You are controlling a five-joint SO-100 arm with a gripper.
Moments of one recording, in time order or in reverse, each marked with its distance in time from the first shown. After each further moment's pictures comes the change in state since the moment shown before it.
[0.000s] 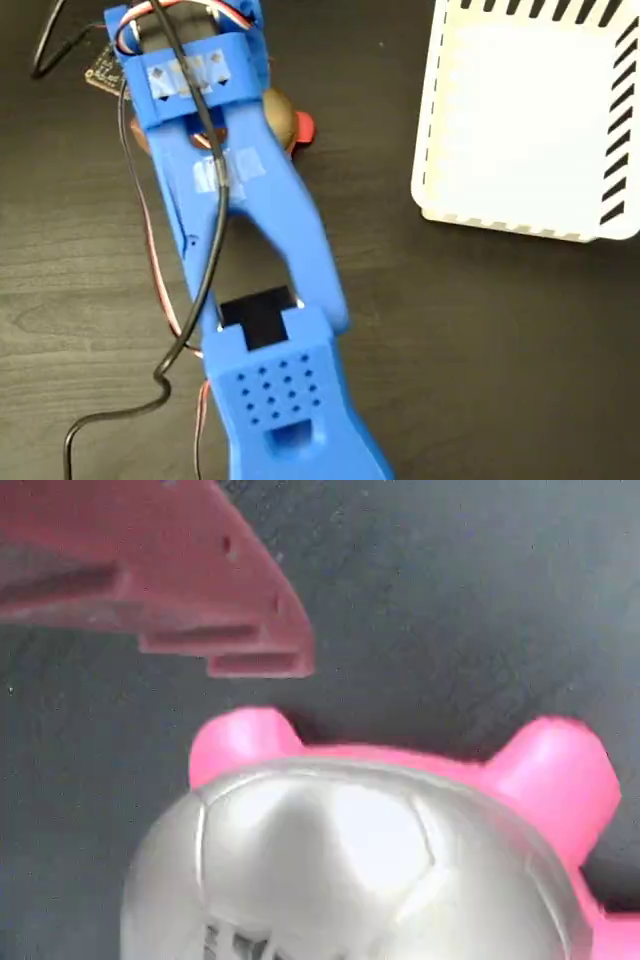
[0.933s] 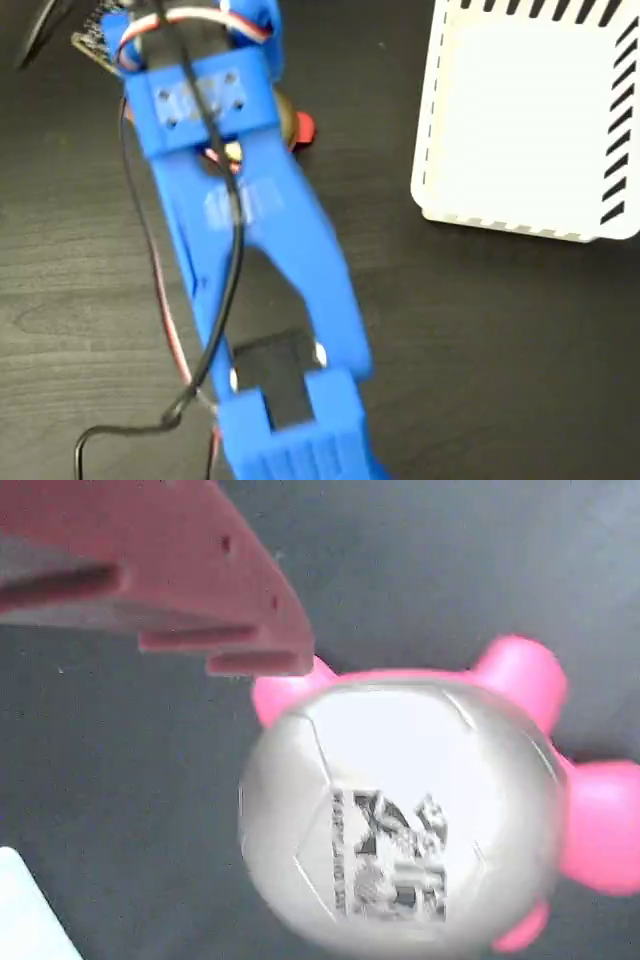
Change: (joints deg) arm 0.4 15.6 8.8 -2.2 4.0
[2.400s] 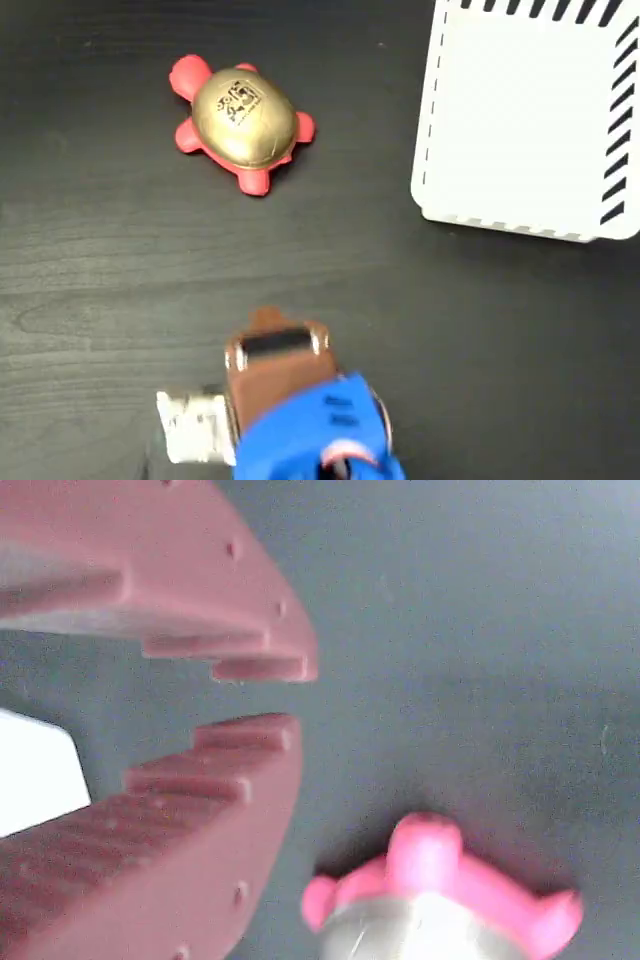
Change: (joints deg) arm -0.5 104.2 109.2 -35.2 -44.6
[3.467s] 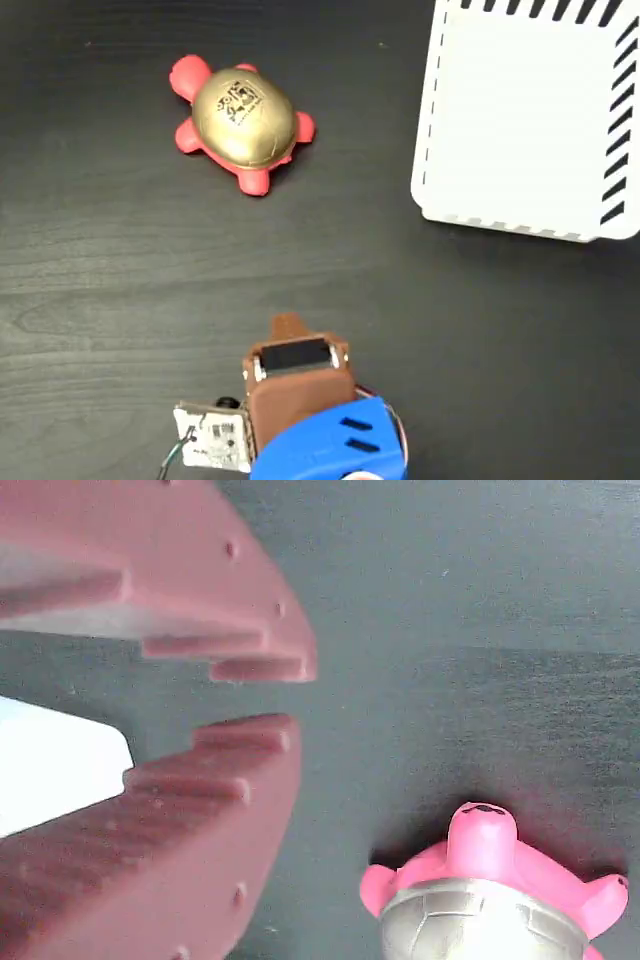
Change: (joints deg) arm 3.1 18.9 5.8 11.4 -4.4
